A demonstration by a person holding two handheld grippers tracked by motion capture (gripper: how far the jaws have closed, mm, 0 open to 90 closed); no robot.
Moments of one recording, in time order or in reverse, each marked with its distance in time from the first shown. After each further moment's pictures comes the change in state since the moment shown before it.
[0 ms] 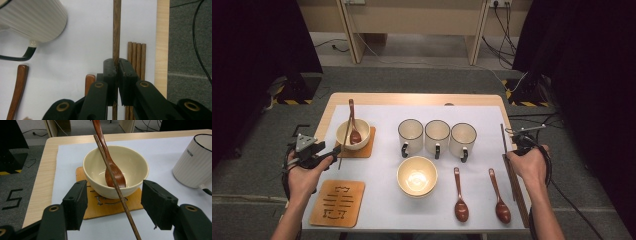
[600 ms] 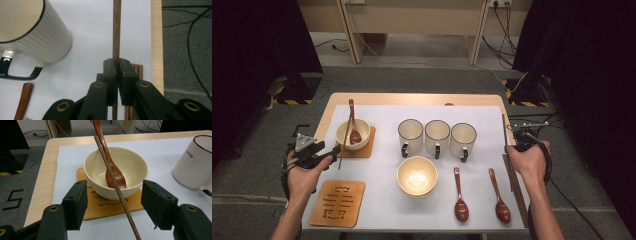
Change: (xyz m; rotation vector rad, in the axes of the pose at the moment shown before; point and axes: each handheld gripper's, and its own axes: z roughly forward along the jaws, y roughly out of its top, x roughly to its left) left arm 0.000 0.001 -0.001 -0.005 0.003 0.001; right arm 0.003 0.008 -0.008 -0.132 -0.002 -0.008
